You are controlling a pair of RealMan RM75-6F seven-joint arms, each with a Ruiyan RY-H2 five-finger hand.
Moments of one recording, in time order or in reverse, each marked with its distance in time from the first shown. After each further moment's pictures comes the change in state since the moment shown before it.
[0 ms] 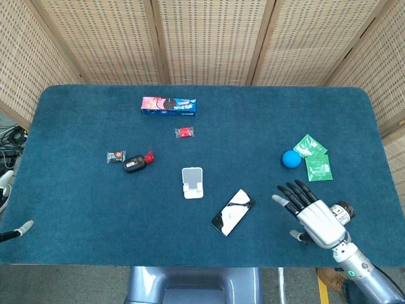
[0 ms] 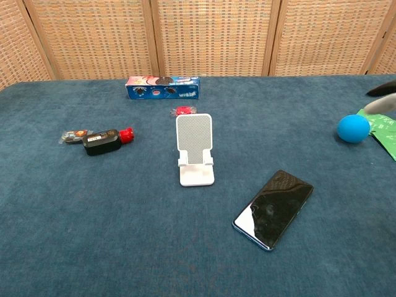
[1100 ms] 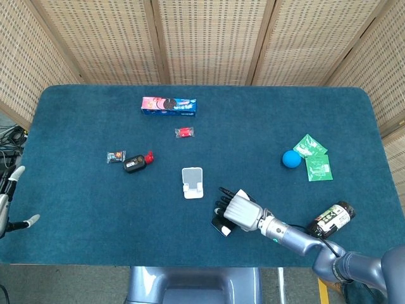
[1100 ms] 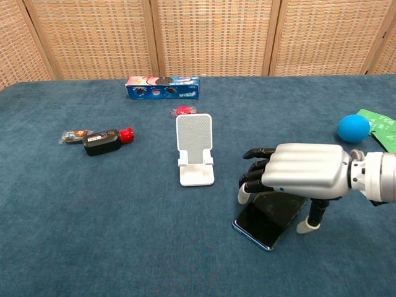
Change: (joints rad) left arm -0.081 -0.043 -0.031 0.035 -0.152 -0.155 0.081; right arm 0.411 -0.328 0.024 0.189 0.023 -0.522 -0.154
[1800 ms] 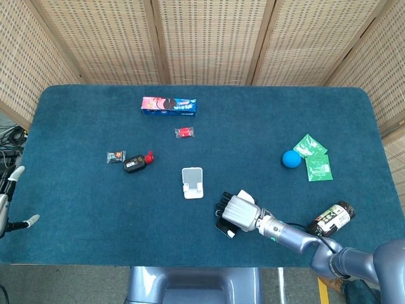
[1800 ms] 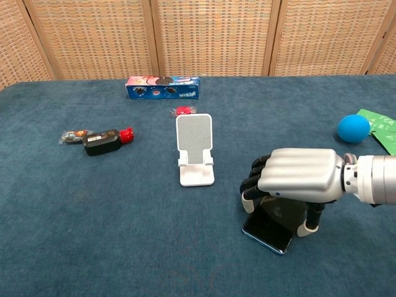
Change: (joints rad) left arm -0.003 0.000 0.003 0.003 -0.005 -0.002 -0.007; right arm 0.055 -0.011 -0.048 0.020 0.029 -0.042 0.029
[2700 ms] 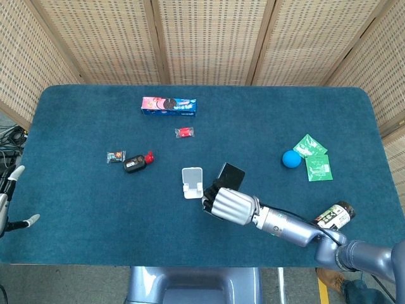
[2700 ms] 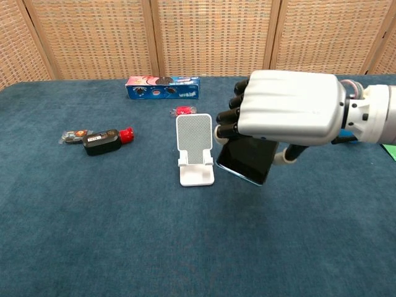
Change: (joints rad) left arm -0.004 0.006 0.000 0.005 -0.001 -0.007 -0.026; right arm 0.034 0.106 0.114 -0.102 -0.161 0.256 -0.422
